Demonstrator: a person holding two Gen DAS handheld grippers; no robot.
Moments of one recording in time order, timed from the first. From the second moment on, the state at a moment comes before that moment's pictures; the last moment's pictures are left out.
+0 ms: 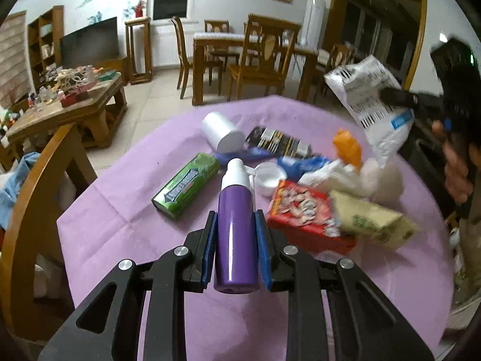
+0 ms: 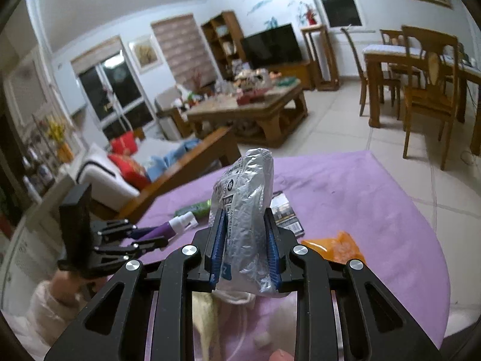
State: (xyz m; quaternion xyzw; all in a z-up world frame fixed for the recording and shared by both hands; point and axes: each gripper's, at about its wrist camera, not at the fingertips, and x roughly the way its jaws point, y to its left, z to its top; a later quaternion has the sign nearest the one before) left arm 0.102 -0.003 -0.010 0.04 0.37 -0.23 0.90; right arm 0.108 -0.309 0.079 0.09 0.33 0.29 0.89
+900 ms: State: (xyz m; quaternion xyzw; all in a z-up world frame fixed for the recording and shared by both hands) left arm 0.038 -0.237 0.058 0.02 0.27 -0.42 0.87; right arm -0.080 -0.595 0.114 0.19 0.20 0.13 0.95
